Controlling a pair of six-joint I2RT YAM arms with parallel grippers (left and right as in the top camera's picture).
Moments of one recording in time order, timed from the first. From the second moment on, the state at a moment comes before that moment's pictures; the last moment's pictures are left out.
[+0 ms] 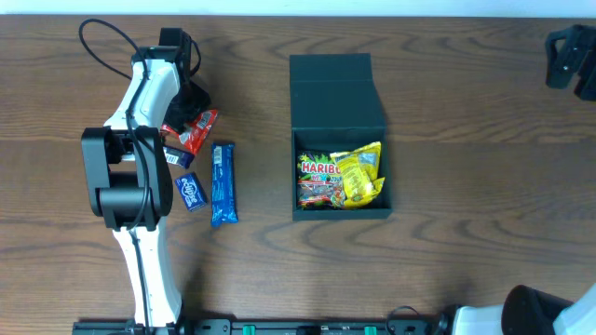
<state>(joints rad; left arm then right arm) -0.01 2.27 1.82 -1.02 -0.06 -0.91 -0.31 1.59 2.45 -1.47 -0.24 -0.04</state>
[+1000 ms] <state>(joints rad) -0.29 2.09 2.05 -1.32 -0.27 -0.69 -0.31 1.59 2.45 -1.45 -0.23 -0.04</state>
